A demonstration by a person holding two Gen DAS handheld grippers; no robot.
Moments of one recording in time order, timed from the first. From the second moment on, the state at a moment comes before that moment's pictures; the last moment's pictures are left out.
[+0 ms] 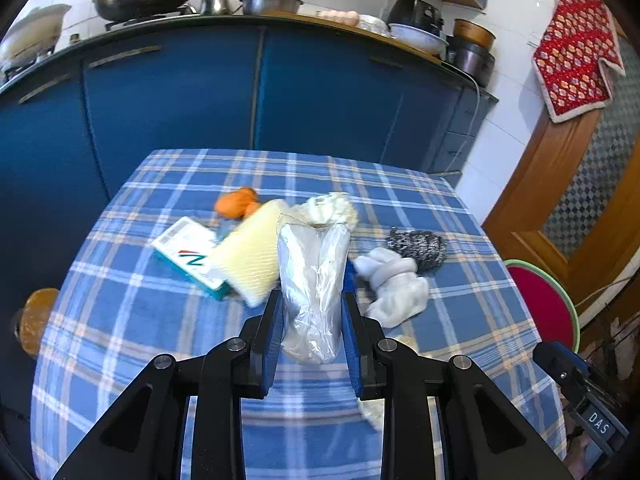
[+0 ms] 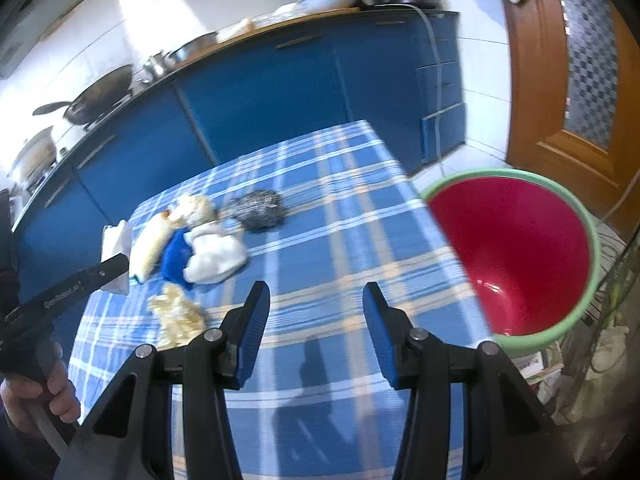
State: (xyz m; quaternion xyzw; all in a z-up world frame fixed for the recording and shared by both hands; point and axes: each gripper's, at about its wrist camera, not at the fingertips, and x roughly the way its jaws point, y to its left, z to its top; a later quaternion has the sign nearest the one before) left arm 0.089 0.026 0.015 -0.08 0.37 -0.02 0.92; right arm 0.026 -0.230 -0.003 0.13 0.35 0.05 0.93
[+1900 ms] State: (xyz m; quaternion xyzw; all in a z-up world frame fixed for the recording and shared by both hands) left arm 0.070 0.000 0.012 -0.08 0.38 -0.08 0.92; right arm 0.022 -0.186 -0.005 0.11 0.36 0.10 0.92
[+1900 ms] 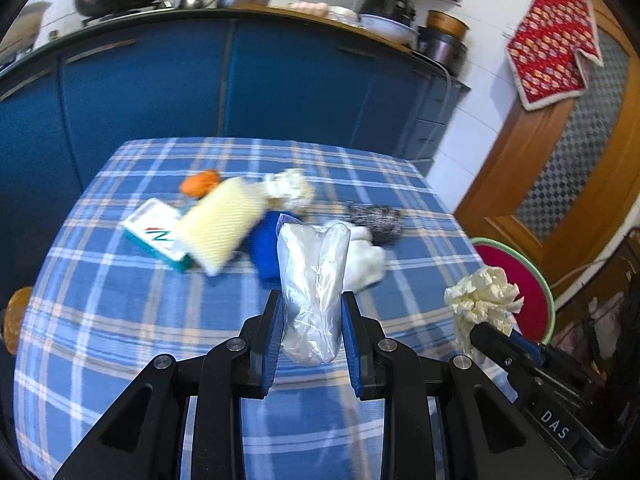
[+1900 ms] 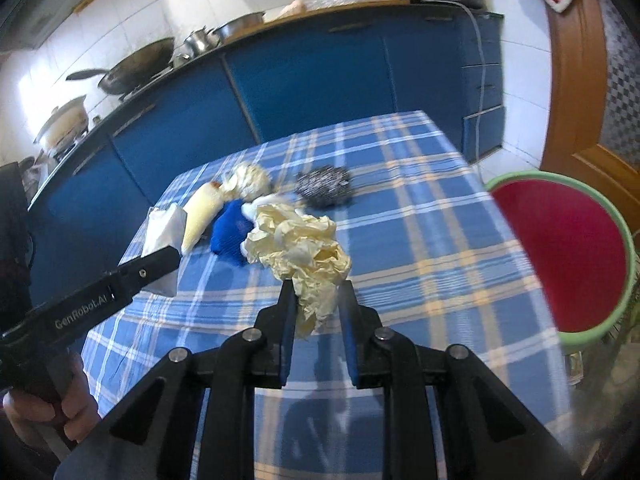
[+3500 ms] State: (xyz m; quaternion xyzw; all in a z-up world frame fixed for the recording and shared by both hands) left arm 0.123 -0.240 0.002 0.02 0.40 -0.28 0.87; right arm 0.008 -0.403 -0.028 0.22 0.33 -0.12 0.91
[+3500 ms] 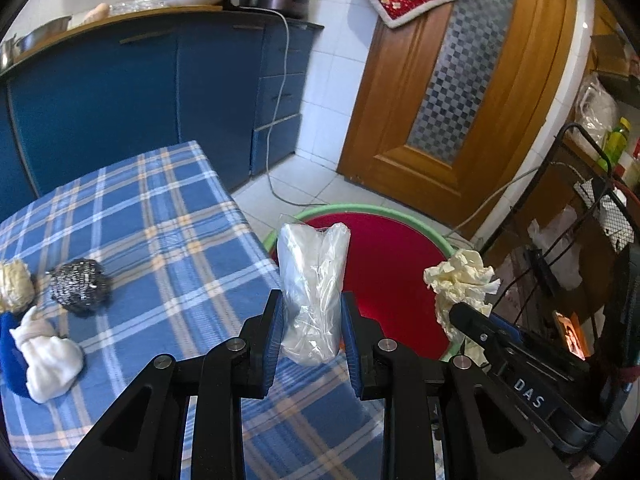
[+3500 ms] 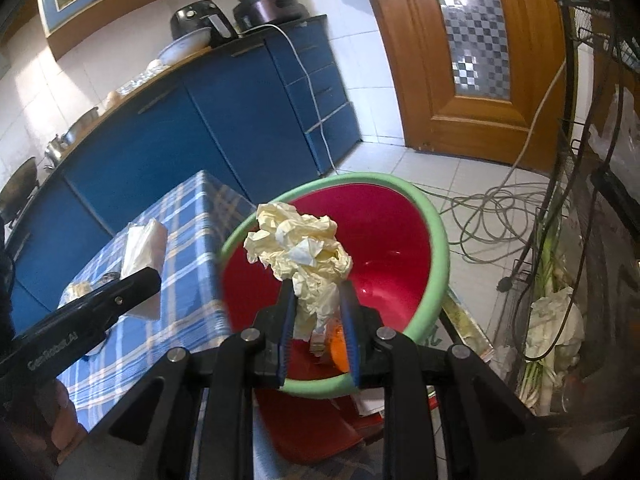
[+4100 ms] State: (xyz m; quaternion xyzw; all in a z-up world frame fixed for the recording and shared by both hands) left arm 0.133 -0.261 -0.014 0.03 0.42 -0.29 0.86; right arm 0.013 -0.424 -0.041 0.25 0.33 -0.14 0.90
